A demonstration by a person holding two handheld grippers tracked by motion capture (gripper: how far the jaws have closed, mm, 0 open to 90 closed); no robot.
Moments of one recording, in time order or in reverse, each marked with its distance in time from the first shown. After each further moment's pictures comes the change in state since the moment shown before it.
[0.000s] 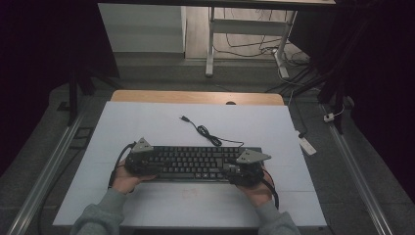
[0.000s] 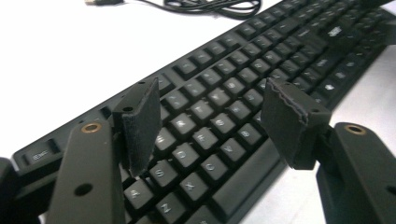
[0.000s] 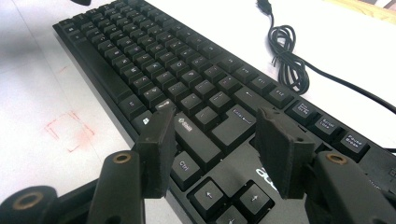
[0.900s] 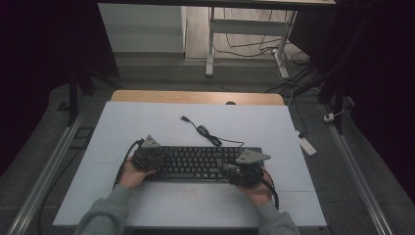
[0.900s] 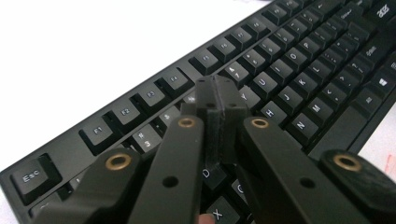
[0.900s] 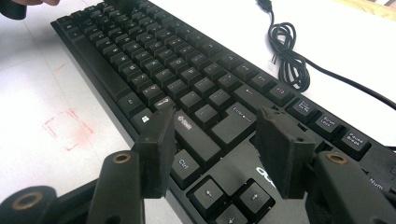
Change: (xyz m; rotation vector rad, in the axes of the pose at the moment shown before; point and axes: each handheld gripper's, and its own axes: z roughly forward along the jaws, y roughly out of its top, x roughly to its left) left arm 0.008 0.004 0.030 0.075 0.002 0.026; right arm 0.000 -0.001 0.001 0.009 -0.005 -0.002
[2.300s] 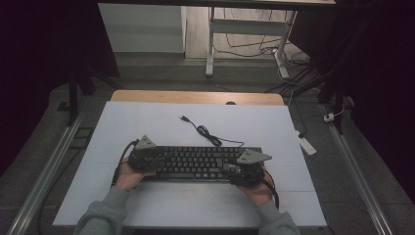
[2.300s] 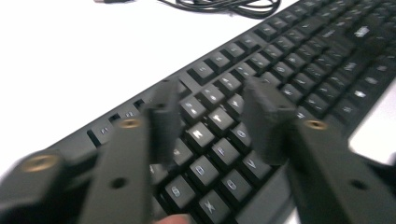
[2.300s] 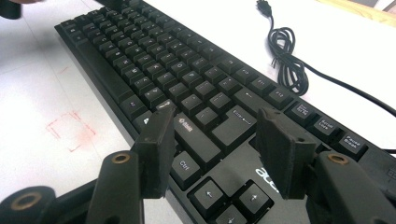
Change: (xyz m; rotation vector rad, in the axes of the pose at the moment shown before) left arm -0.003 -0.003 -0.021 -0.082 -0.010 -0.027; right arm 0.000 0.001 -0.003 -0.016 0.003 -0.004
